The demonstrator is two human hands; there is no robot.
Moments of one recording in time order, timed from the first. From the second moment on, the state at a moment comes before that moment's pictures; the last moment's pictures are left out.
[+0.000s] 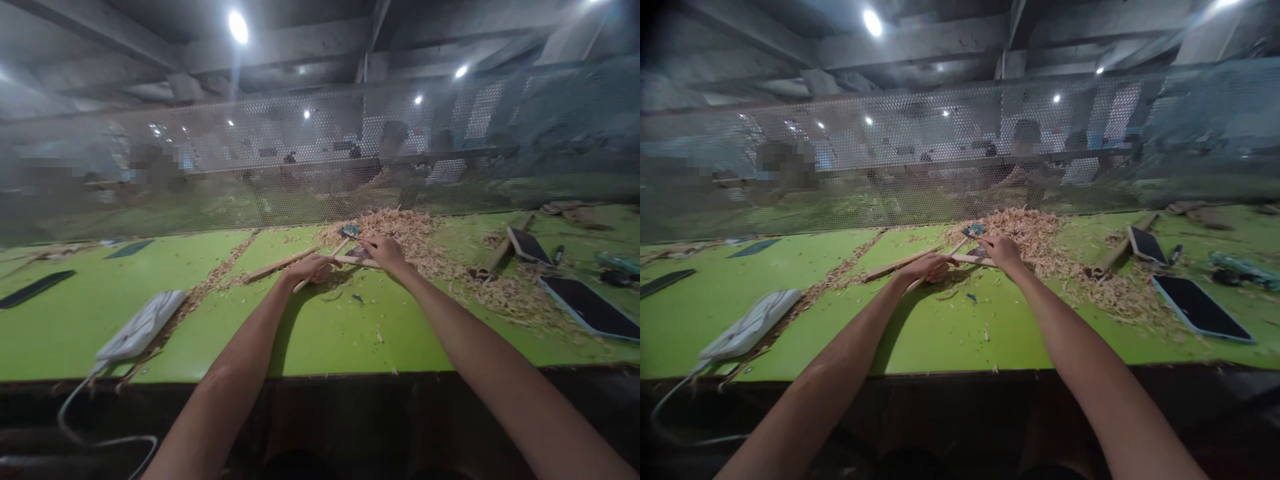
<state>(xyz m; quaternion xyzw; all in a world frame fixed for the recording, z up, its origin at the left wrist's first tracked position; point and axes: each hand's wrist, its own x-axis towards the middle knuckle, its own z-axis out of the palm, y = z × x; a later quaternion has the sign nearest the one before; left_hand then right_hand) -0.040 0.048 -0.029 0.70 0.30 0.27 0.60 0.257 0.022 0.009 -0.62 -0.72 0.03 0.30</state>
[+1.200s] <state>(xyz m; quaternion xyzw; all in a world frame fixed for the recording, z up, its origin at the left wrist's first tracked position) -0.038 0.042 -0.025 0.64 0.29 0.28 0.65 0.228 0.005 0.012 -0.59 -0.75 0.10 0.28</state>
